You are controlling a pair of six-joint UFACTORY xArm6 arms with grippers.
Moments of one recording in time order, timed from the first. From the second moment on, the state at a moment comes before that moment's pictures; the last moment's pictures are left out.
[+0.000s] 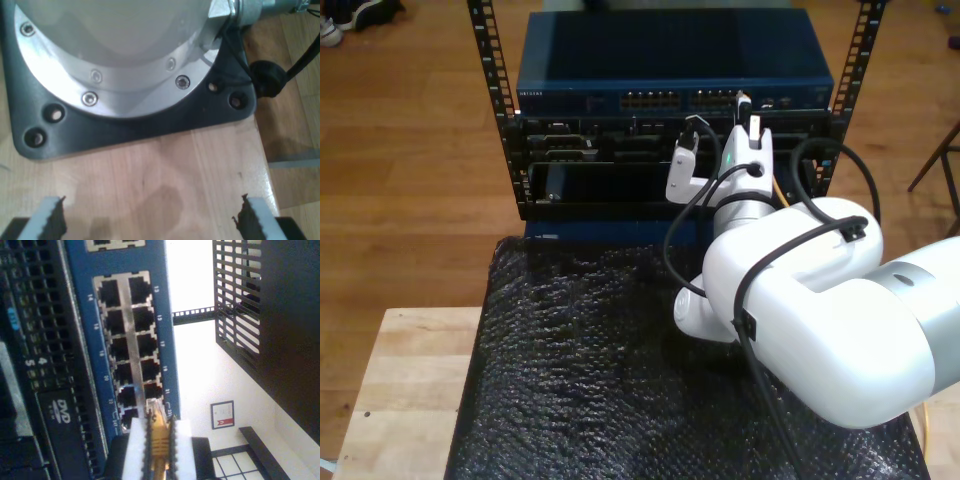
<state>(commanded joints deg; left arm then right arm) 78.6 -28.2 -7.3 4.2 63.9 -183.4 26.5 45.3 -70.9 32.0 -77.3 -97.9</state>
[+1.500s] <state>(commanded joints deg) 78.6 -28.2 -7.3 4.2 63.9 -183.4 26.2 45.8 -72.4 32.0 -77.3 -102.0</state>
